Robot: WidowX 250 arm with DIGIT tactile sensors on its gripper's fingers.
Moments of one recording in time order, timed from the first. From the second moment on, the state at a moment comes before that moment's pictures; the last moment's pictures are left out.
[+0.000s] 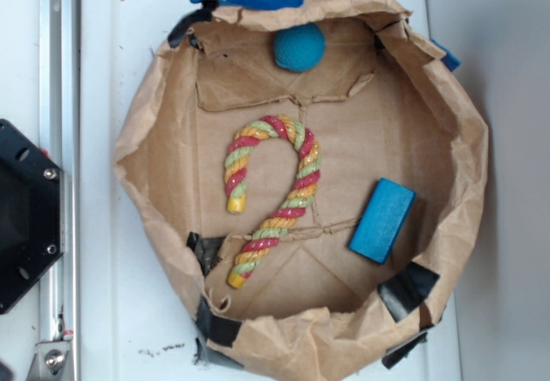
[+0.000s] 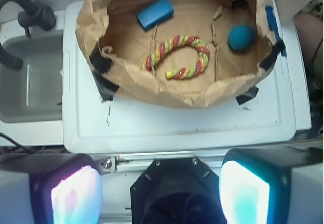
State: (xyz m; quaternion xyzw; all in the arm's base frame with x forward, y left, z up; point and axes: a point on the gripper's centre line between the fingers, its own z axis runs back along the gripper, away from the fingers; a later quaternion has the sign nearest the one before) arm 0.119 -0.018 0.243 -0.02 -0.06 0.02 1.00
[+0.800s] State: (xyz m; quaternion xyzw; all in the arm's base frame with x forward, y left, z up) arm 0.216 -0.001 0.217 0.02 -0.02 0.11 0.99
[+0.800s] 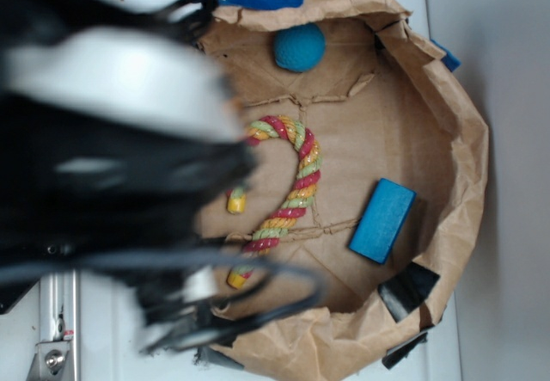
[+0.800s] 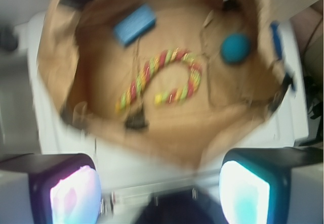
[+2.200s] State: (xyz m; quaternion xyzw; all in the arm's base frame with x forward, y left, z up) arm 0.271 0.026 0.155 0.09 -0.05 0.50 0.86
